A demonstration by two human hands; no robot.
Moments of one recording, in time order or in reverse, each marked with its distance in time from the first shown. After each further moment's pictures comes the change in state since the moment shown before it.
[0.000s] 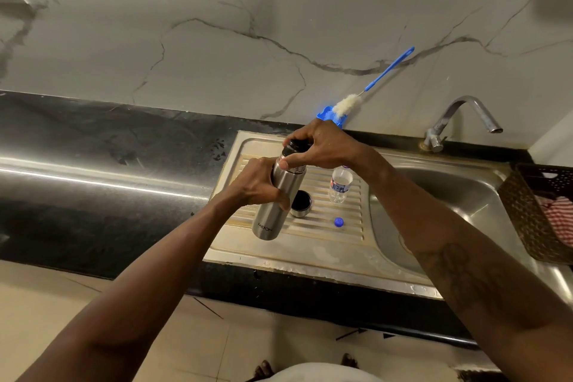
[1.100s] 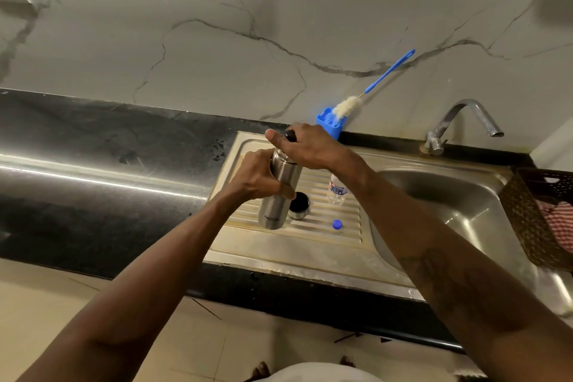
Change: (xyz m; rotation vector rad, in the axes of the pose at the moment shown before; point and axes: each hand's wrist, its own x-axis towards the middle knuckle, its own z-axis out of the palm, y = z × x) left_hand 0.010 0.010 0.001 -0.035 0.148 -0.124; right_hand 0.014 -0.021 0.012 -0.055 0.061 0.260
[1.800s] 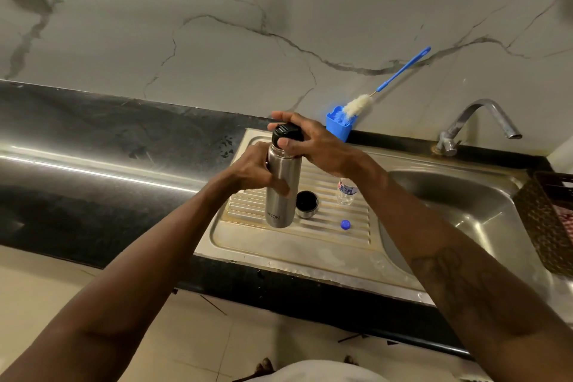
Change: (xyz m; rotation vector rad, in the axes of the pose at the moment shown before) left_hand -0.001 -0.004 -0.035 -0.132 -0.160 0.062; right_hand 0.011 0.021 0.016 0.751 -0.227 -0.306
